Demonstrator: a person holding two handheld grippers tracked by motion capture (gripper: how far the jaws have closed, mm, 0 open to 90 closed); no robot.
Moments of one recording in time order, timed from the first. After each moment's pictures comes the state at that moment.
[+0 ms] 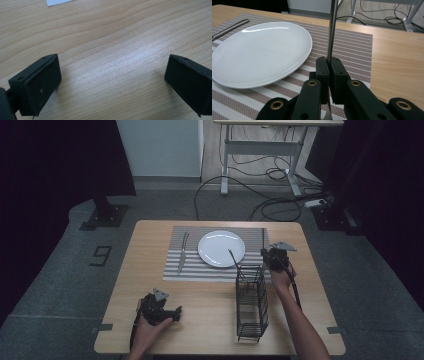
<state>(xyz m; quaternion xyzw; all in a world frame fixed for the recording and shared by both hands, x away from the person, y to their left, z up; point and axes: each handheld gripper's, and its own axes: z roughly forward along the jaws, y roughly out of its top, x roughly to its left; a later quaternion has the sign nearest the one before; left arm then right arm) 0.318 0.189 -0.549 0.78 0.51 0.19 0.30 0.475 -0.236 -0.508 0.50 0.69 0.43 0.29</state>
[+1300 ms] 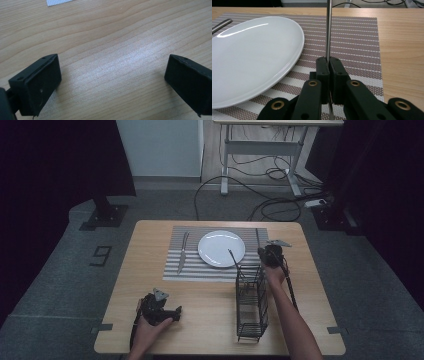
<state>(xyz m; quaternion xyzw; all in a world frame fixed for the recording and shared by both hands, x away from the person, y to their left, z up) 0.318 0.189 -0.549 0.78 0.51 0.19 0.30 0.505 -0.229 -0.530 0.56 0.67 0.42 0.25</state>
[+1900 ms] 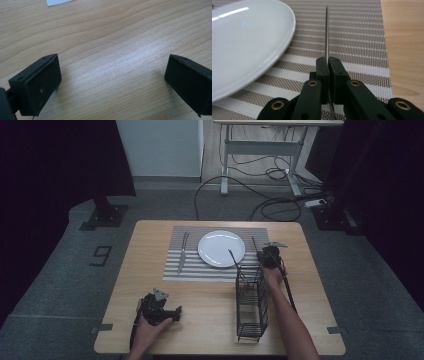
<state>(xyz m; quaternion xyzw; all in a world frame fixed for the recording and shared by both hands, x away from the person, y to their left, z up) 0.318 0.189 -0.549 0.78 0.51 0.19 0.30 0.516 -0.226 -0.551 0.58 0.68 0.38 0.24</state>
